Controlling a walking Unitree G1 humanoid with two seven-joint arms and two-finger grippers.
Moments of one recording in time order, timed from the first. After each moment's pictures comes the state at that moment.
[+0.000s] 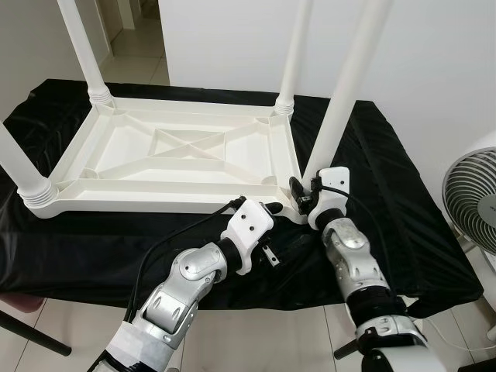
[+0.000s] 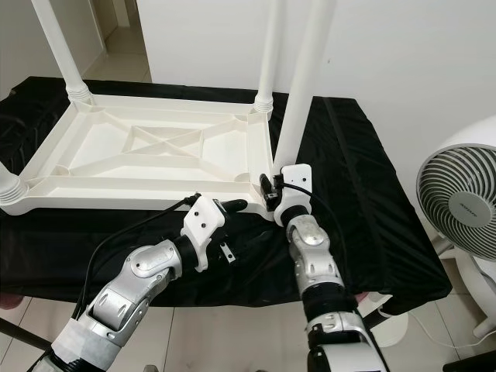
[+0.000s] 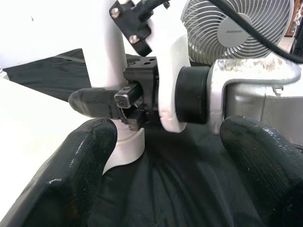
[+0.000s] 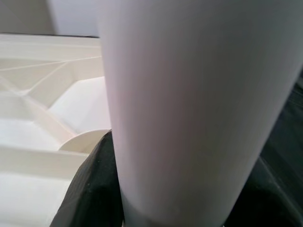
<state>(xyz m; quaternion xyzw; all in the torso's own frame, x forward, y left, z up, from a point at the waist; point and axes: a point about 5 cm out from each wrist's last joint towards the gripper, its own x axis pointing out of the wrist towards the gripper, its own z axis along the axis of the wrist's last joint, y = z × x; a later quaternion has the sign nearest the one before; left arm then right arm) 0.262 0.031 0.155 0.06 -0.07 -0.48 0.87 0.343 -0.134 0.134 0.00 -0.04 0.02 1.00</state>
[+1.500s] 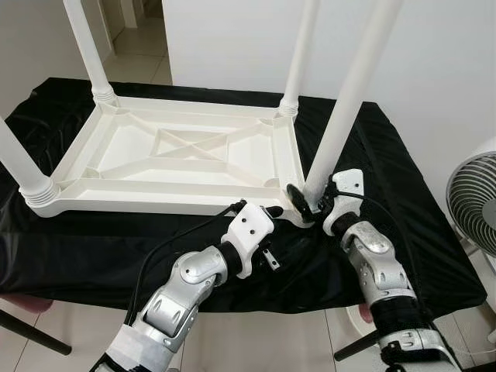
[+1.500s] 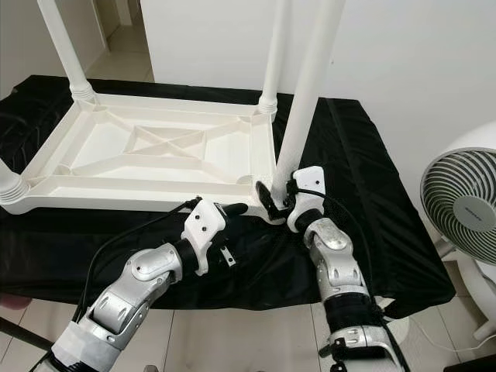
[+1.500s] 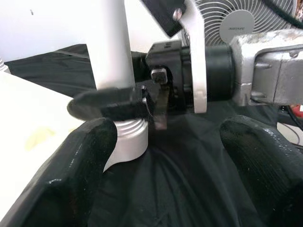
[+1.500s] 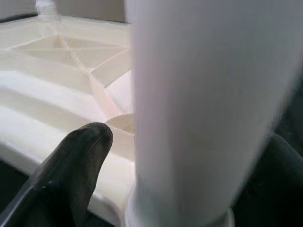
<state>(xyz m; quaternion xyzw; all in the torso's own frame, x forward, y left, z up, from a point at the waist) 0.260 0.031 0.152 0.06 -0.07 -0.48 0.87 0.337 -0.157 0.138 -0.03 -0.03 0.23 0.97</state>
